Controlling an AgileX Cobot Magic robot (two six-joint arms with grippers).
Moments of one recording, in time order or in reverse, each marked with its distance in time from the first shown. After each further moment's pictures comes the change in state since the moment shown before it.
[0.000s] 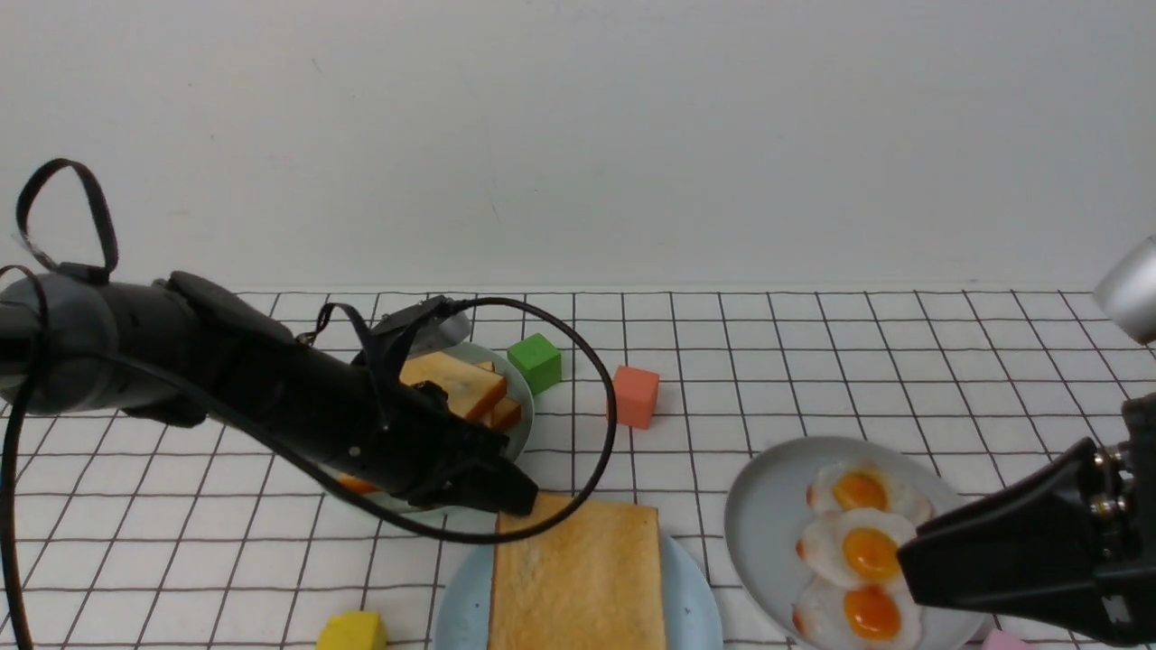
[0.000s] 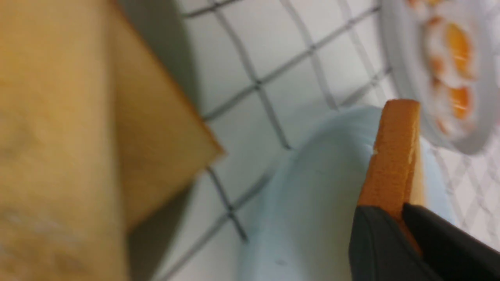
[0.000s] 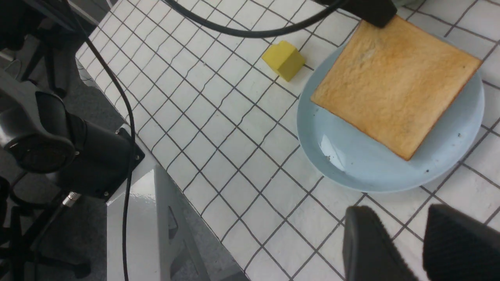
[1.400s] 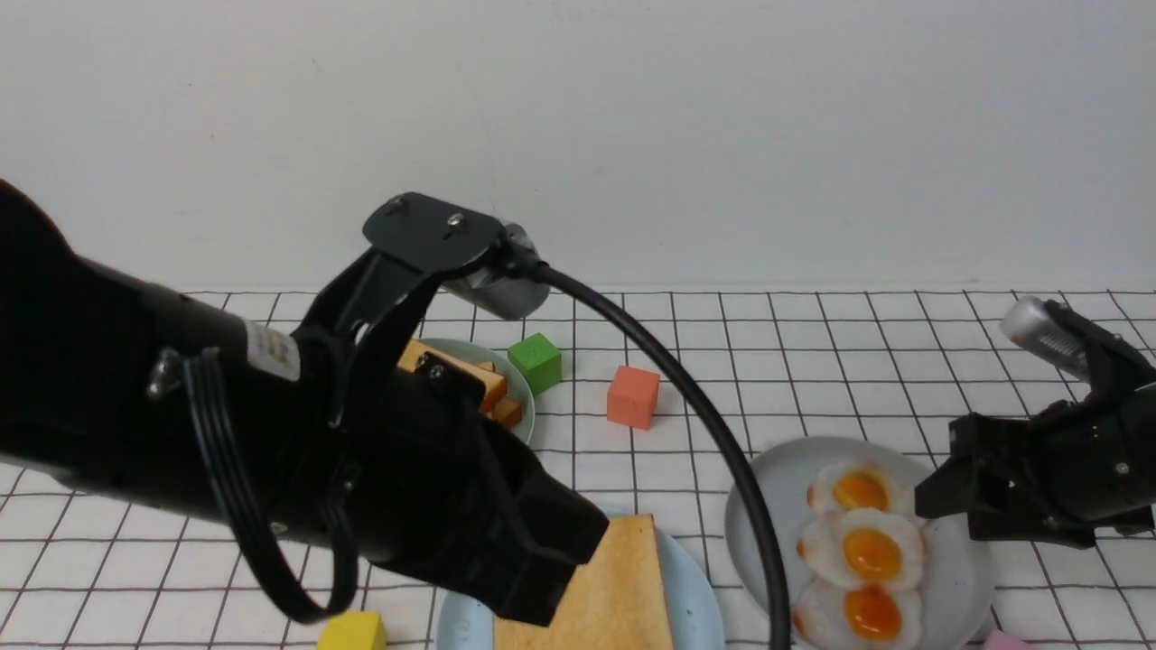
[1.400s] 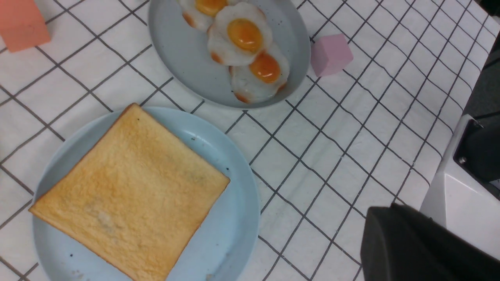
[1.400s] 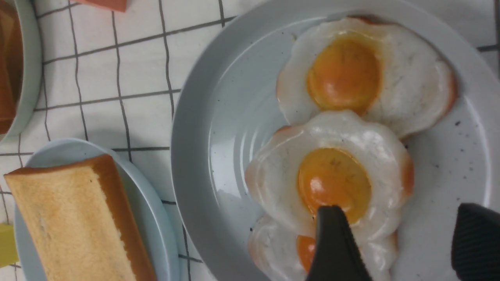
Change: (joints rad) right arm -0.258 0.641 -0.007 -0.035 -0.421 0.161; left arm -0.423 -0.681 0.077 0.515 -0.022 -0.551
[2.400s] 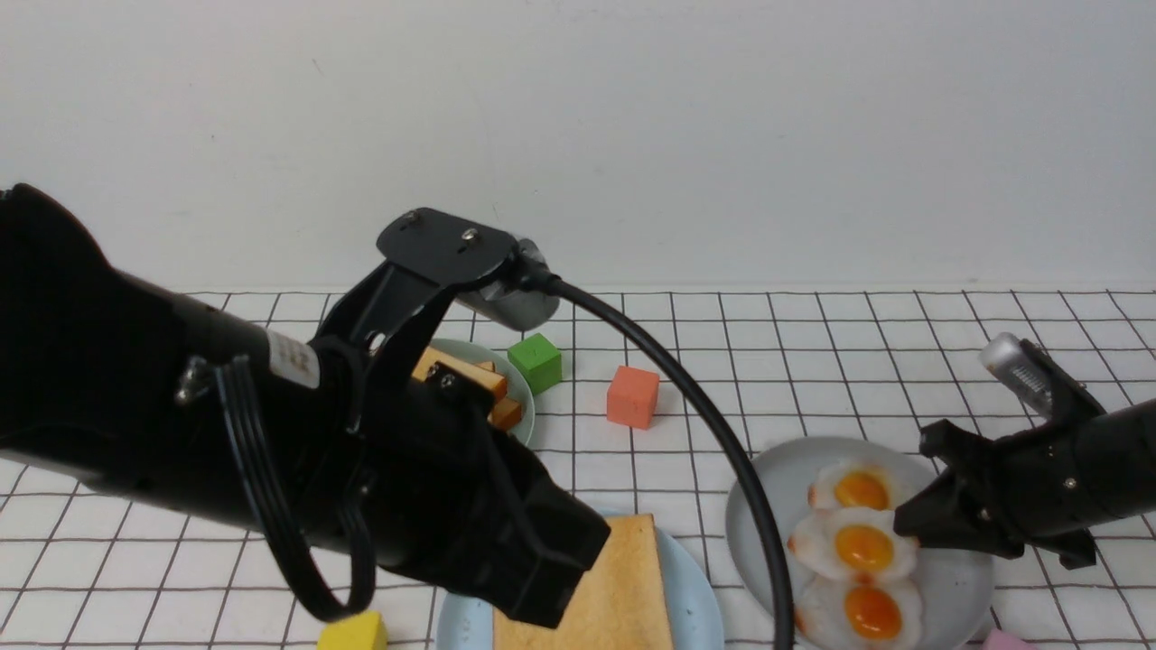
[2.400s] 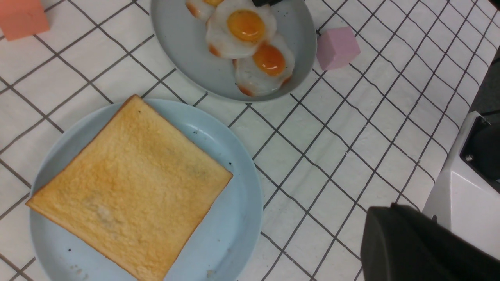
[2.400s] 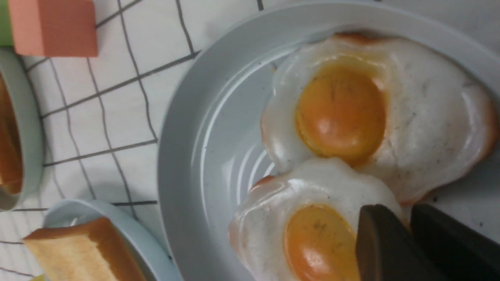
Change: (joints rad) right arm -0.048 0.169 -0.002 0.231 -0.017 -0.095; left arm 0.000 0.015 0.004 0.000 0.004 -0.002
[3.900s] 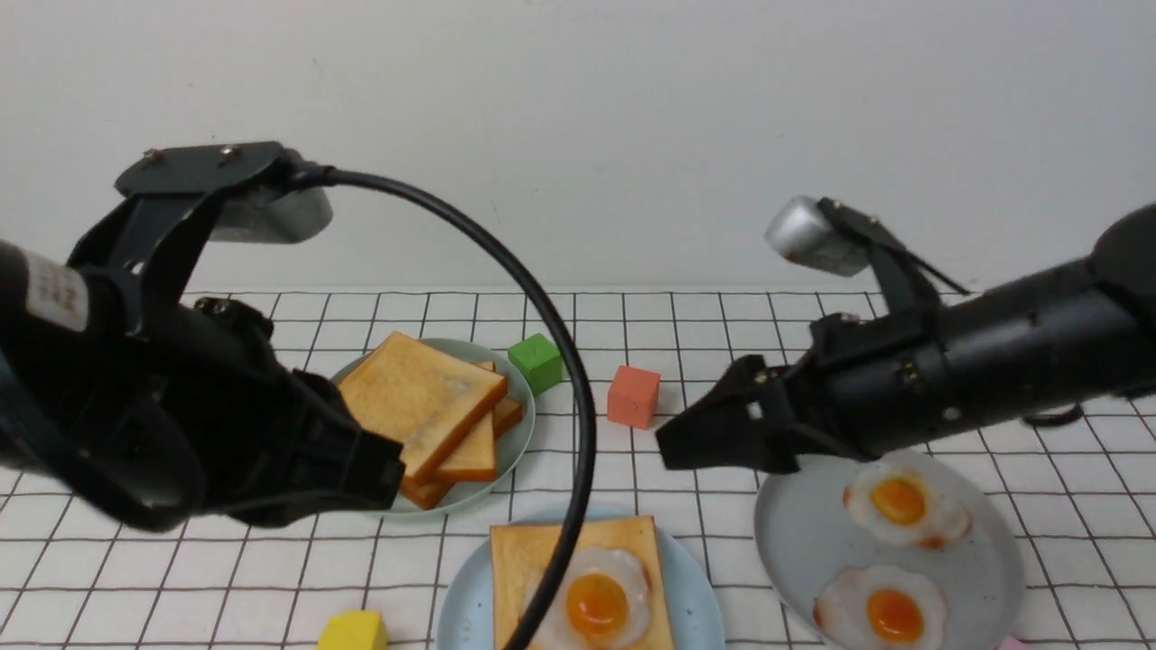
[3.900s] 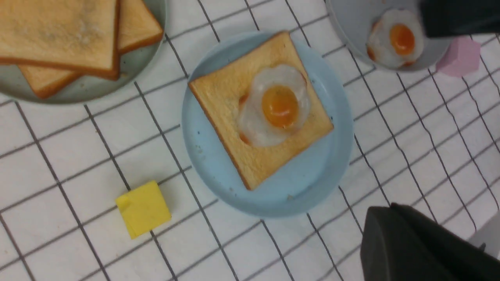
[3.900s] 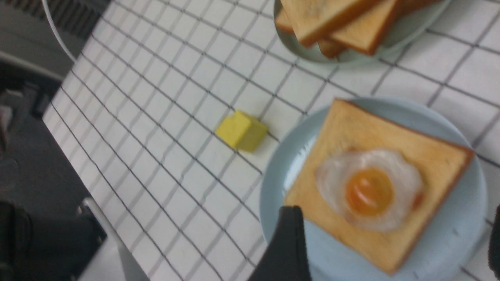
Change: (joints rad) right arm 0.434 -0.318 -0.213 -0.166 0.233 -0.034; left arm 0.156 -0.081 -0.072 0.297 0.174 -0.425
